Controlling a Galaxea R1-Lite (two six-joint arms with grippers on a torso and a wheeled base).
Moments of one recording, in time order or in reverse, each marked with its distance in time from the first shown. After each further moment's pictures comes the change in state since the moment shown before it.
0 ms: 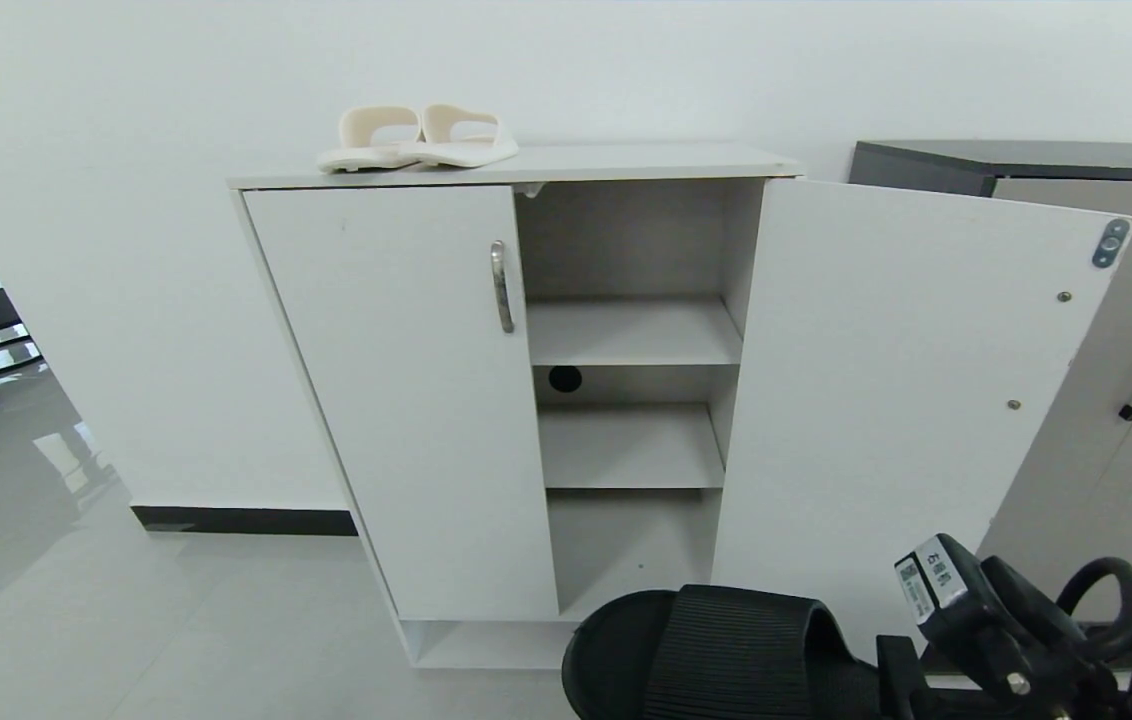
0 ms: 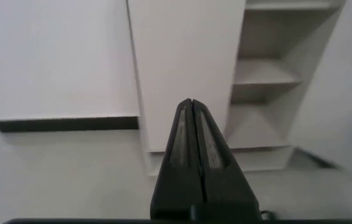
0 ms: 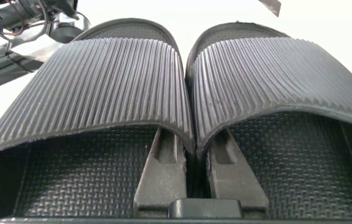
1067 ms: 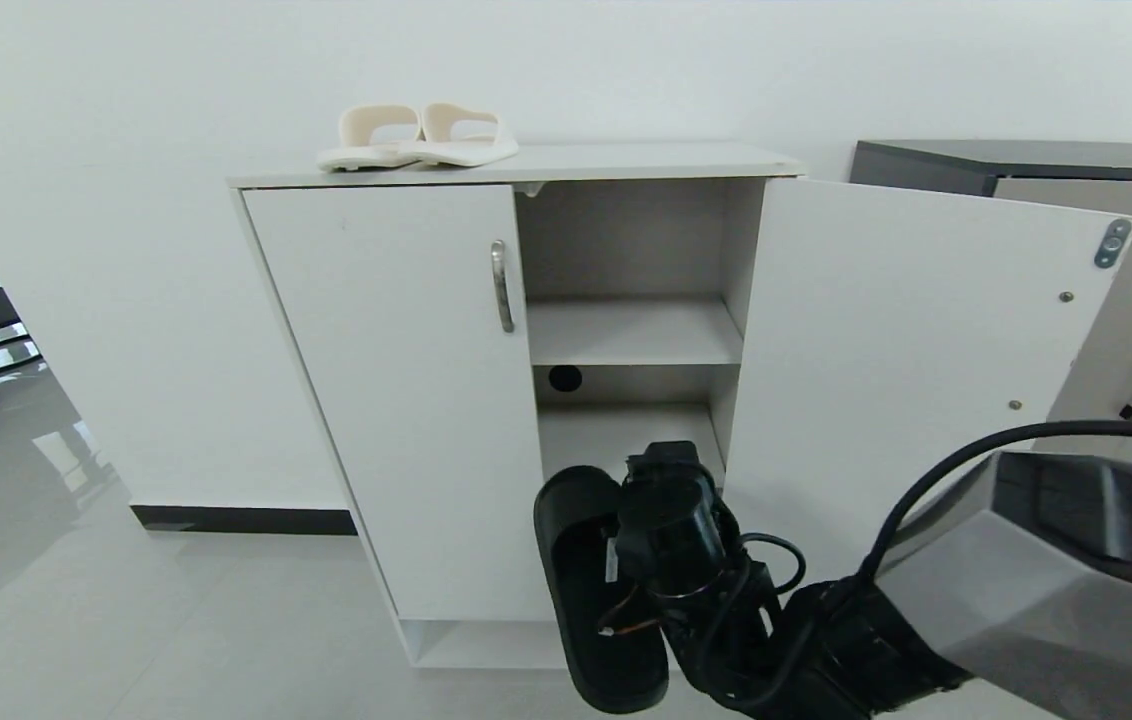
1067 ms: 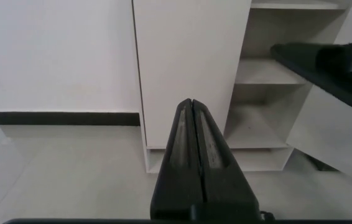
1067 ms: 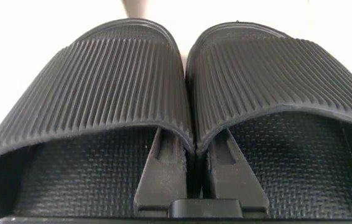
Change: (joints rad) left arm 0.000 -0.037 0.009 0.006 0.029 -0.019; right arm -0.039 0.801 -0.703 0.025 -0.990 0.254
